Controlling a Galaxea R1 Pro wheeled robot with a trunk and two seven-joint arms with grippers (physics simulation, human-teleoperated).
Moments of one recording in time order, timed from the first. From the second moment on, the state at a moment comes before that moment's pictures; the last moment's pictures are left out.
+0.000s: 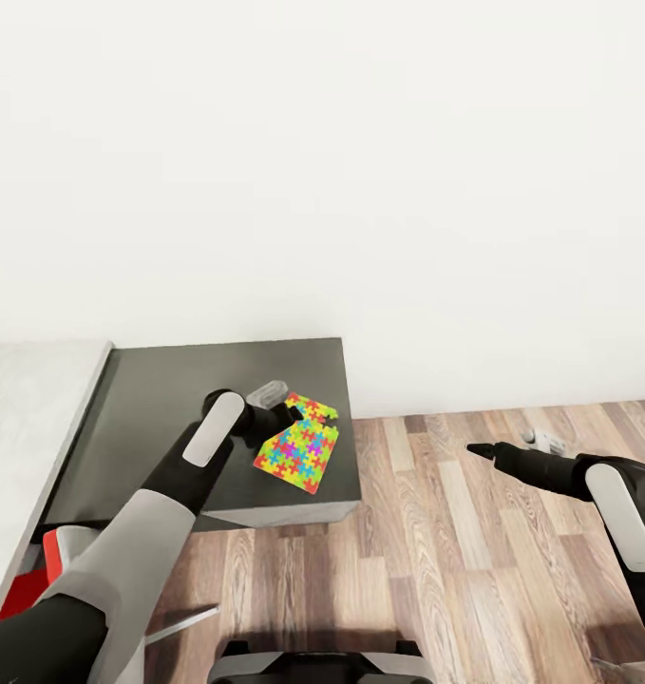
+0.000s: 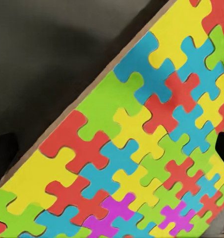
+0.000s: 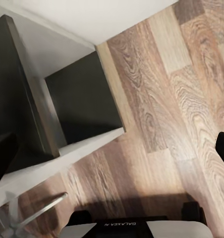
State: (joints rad) left arm -0.92 -0.08 -0.27 -0.98 1.19 0.77 0.75; right arm -0.52 -0.34 -0.16 -1.40 -0.75 1.04 0.00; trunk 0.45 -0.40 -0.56
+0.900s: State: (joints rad) left arm -0.92 -0.08 -0.27 -0.98 1.20 0.76 0.75; right arm -0.51 -0.34 -0.16 -1.40 -0.75 1.04 0.00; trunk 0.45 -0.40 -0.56
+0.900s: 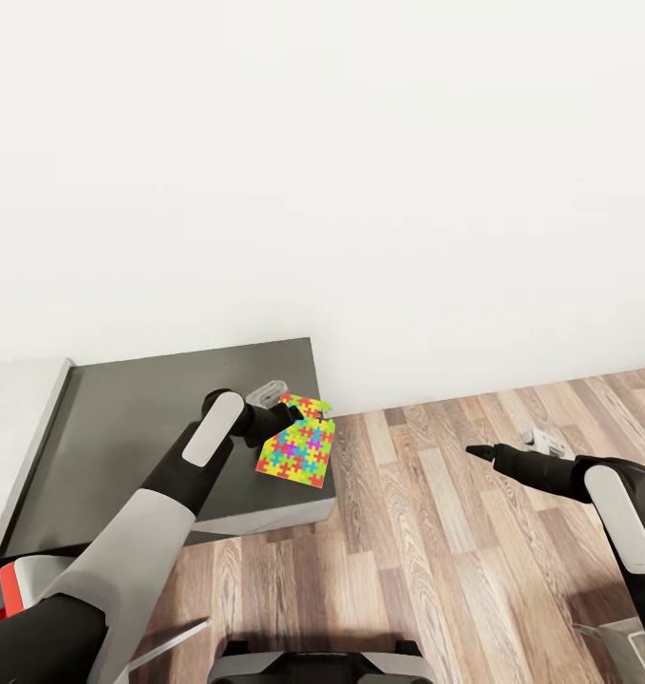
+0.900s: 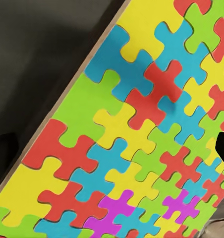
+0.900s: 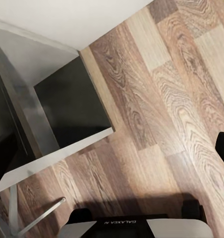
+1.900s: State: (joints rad) left arm -0.92 -0.08 -0.27 -0.98 1.20 0.76 0.75; right arm -0.51 -0.34 -0.16 -1.40 -0.75 1.04 0.00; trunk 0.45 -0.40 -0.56
